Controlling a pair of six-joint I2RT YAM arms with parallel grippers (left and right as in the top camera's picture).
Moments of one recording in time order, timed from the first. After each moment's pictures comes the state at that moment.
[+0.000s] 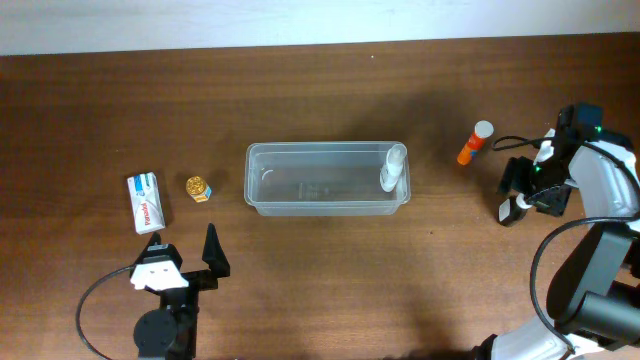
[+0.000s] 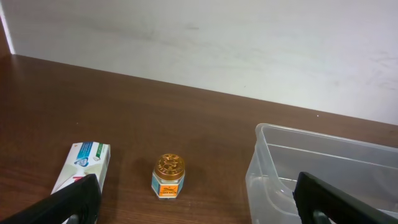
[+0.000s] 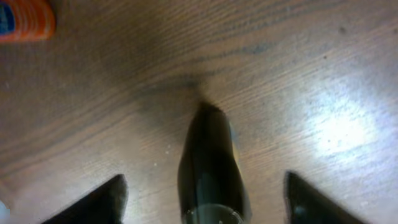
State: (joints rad) left arm -0.05 0.01 0.01 -0.07 -0.09 -0.20; right arm -0.39 1.81 1.32 -1.01 -0.07 0.12
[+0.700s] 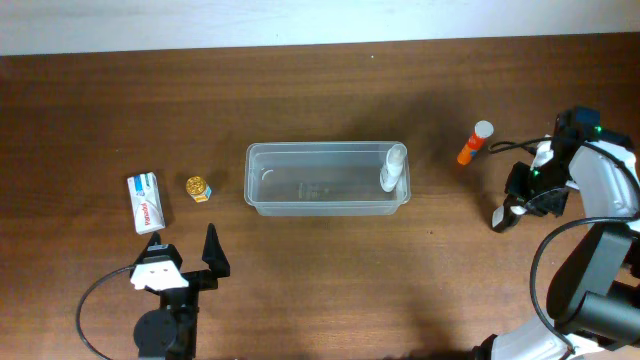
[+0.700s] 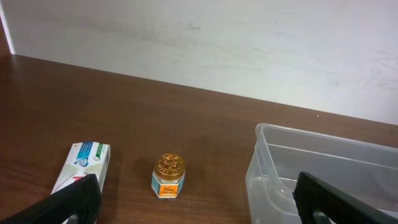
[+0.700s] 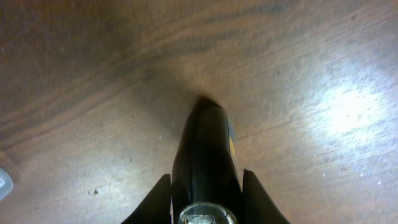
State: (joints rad) left arm -0.05 0.01 0.01 -0.07 -0.09 -0.20; right arm -0.39 1.81 1.32 -1.09 -0.11 0.11
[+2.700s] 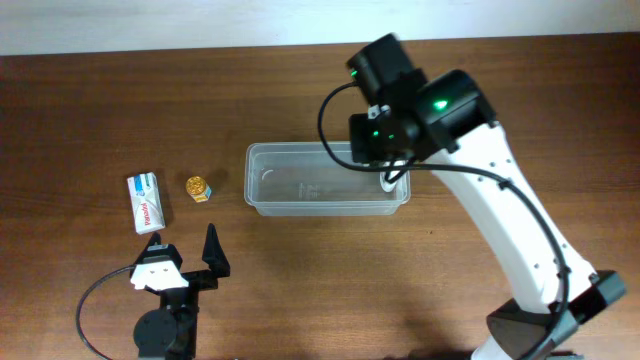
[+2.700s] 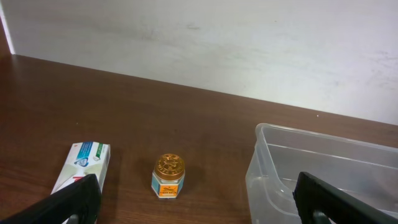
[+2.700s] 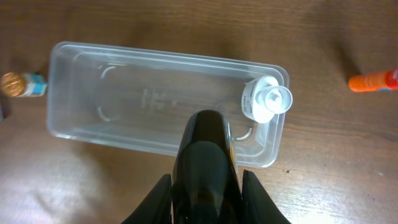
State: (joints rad) left arm -0.05 0.01 0.01 -0.07 -0.09 -0.20; right arm 0.54 1.79 2.05 -1.44 0.10 0.45
